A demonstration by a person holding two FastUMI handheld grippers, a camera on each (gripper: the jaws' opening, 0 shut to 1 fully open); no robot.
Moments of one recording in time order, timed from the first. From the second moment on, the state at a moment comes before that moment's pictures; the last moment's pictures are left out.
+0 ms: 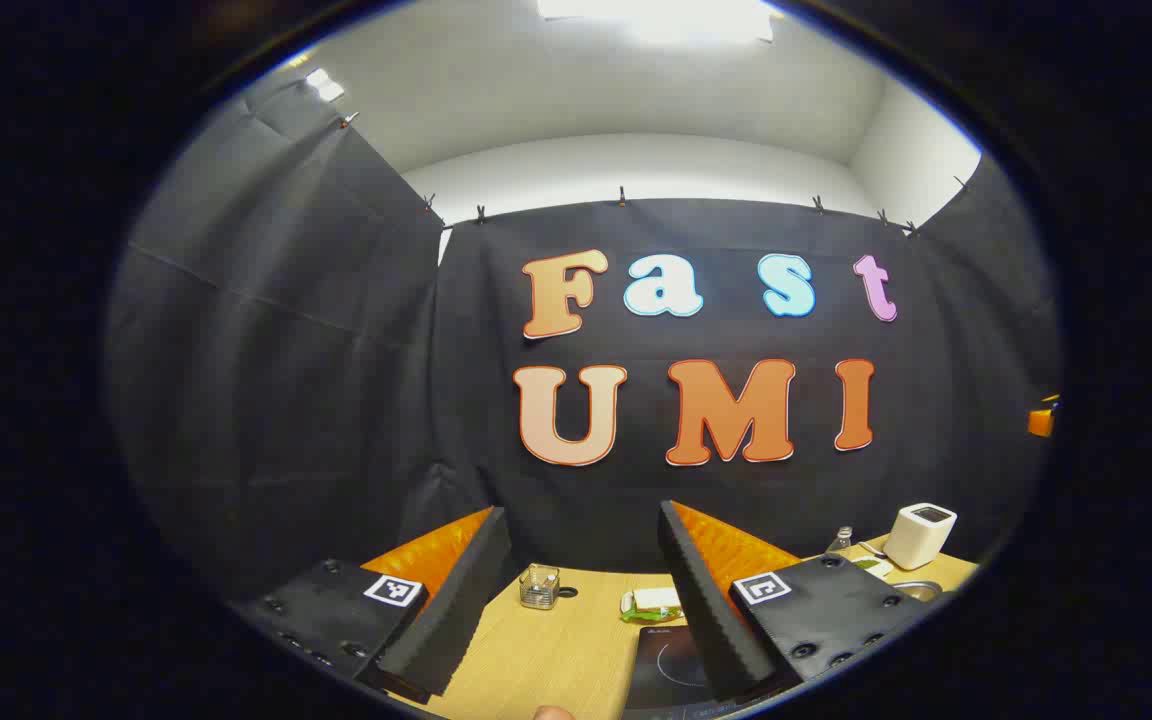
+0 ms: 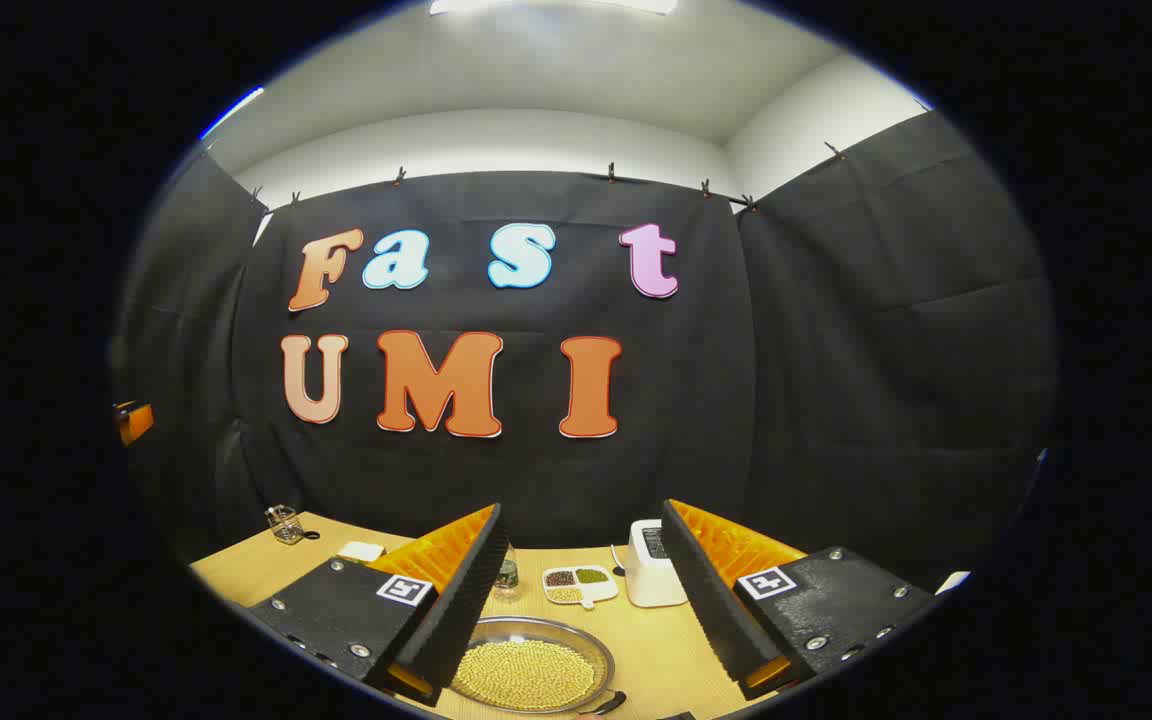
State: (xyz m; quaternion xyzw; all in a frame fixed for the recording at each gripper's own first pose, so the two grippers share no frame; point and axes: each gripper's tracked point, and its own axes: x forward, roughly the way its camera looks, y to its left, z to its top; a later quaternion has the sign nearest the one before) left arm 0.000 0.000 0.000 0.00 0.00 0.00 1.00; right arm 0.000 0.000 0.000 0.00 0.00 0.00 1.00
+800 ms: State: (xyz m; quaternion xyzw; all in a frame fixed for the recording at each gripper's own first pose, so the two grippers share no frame) left arm 0.002 -0.015 0.008 0.02 0.00 0.00 1.00; right arm 0.001 -0.004 -0.003 0.00 0.02 0.00 1.00
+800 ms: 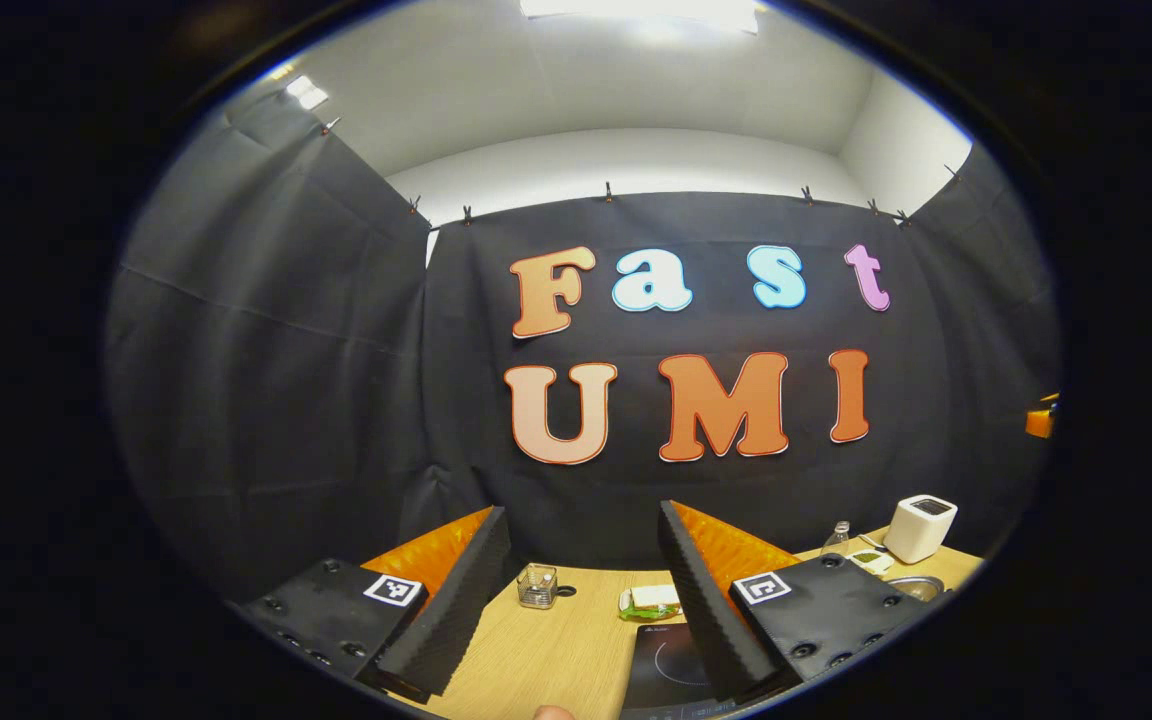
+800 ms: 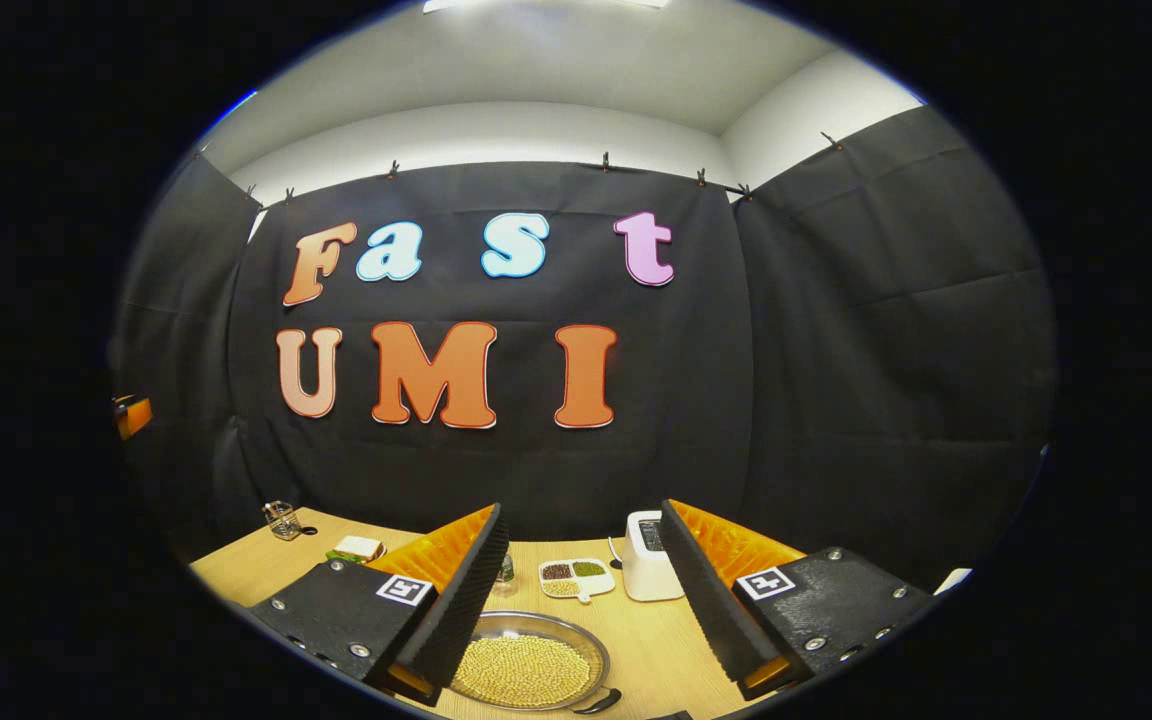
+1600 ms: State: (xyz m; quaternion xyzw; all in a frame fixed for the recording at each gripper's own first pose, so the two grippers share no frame) left arm 0.002 -0.013 0.006 0.02 0.00 0.00 1.00; right arm -0.002 0.019 -0.084 0.00 0.10 0.02 0.99
